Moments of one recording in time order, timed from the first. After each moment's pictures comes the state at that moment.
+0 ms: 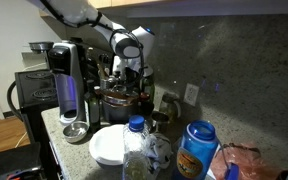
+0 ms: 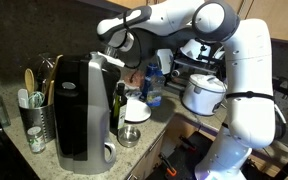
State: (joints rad) arm 0.12 0.43 0.08 -1.66 0.37 2.04 0.37
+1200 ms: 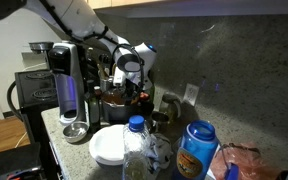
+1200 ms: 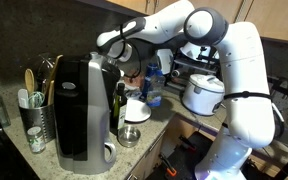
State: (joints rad) arm 0.10 0.51 0.08 -1.68 0.41 2.06 0.35
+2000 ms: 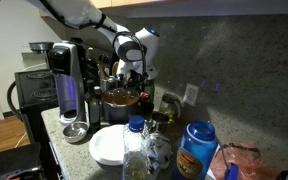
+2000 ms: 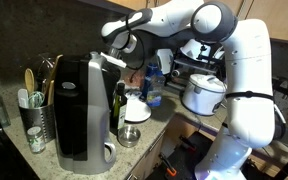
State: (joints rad) arm 0.10 0.43 0.05 -1.67 0.39 2.11 0.40
